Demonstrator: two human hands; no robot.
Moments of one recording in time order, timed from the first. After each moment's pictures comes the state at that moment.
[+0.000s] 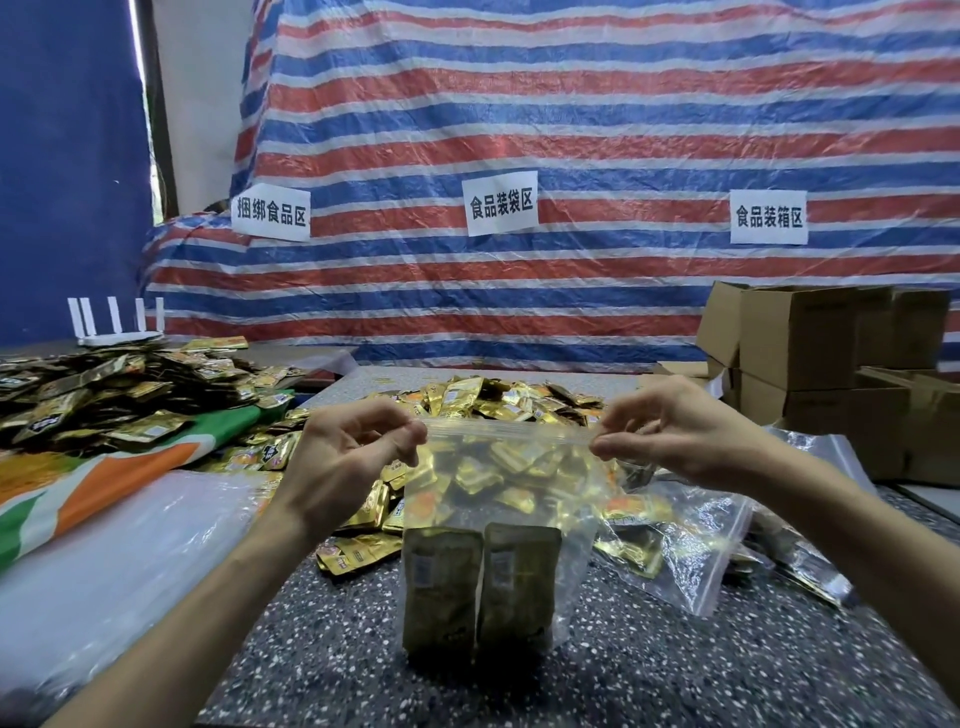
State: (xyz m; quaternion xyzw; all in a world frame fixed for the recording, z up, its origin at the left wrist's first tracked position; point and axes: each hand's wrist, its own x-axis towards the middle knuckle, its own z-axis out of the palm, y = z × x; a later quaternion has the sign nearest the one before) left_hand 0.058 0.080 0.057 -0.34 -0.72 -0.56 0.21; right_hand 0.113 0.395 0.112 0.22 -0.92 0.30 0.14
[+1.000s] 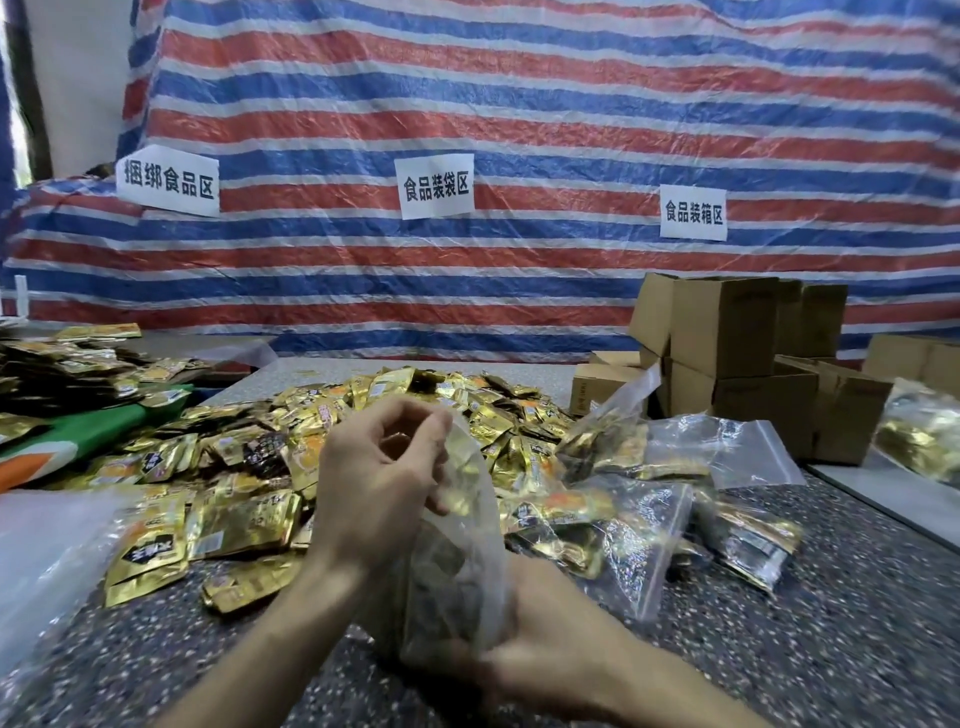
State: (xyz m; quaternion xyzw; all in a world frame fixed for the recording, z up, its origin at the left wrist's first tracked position) left_hand 0.059 0.185 0.038 -0.29 -0.64 -0.66 0.26; right_hand 0.116 0.336 -0.015 0.21 -0.88 0.42 0.03
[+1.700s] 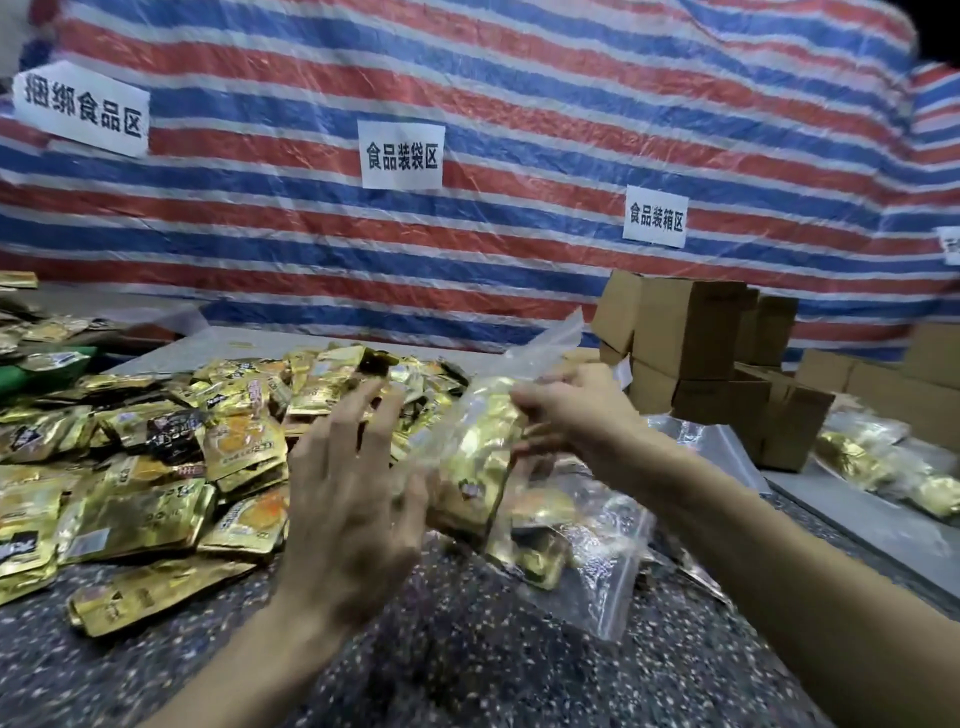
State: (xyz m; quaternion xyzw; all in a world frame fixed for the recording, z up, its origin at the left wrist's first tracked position) left_hand 0.004 0.219 -0.022 -0.28 -0.77 -0.36 0.45; right_hand 0.039 0.408 0.083 -0.05 -0.79 0.59 0.15
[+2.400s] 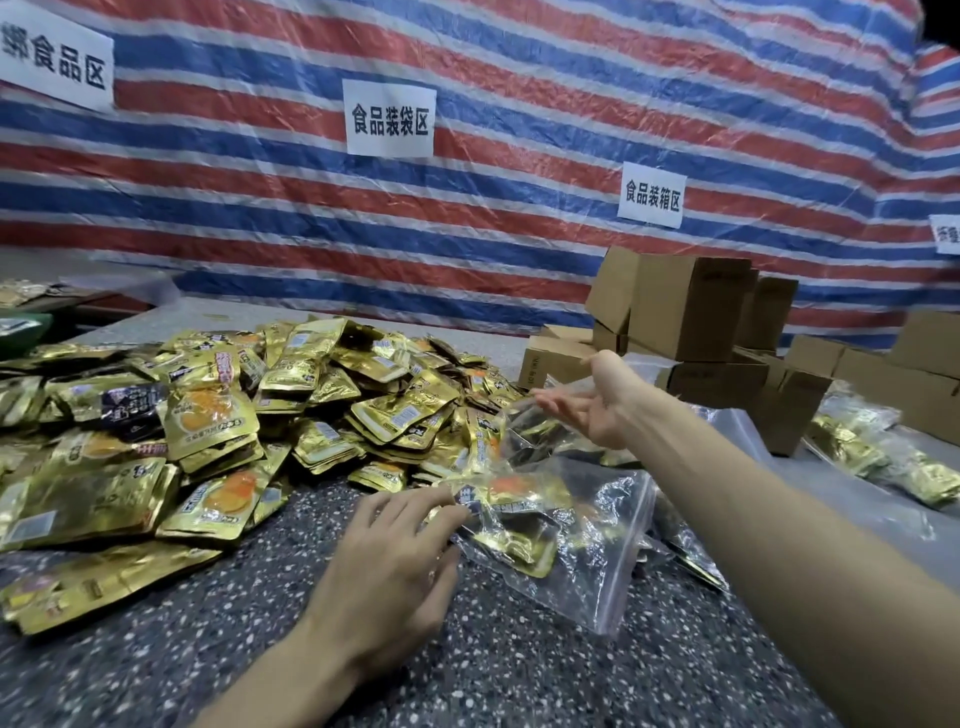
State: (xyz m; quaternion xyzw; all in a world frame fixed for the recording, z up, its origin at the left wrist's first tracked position) left_hand -0.003 0.247 -0.085 -0.42 -0.81 -0.24 0.33; right_hand -0.028 0.485 0.067 -0.26 -0.57 0.77 0.08
